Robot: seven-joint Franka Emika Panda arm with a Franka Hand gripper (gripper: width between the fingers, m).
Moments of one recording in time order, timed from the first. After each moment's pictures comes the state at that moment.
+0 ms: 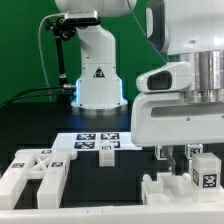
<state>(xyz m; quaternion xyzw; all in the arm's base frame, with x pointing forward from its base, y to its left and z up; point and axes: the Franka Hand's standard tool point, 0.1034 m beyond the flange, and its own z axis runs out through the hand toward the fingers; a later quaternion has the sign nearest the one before) 0.651 0.117 0.069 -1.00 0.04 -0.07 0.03</state>
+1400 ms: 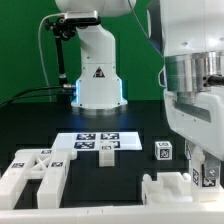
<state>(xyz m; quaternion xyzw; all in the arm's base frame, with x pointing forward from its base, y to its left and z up) 0.646 0.119 0.066 -0.72 0.69 -0.02 0.08</state>
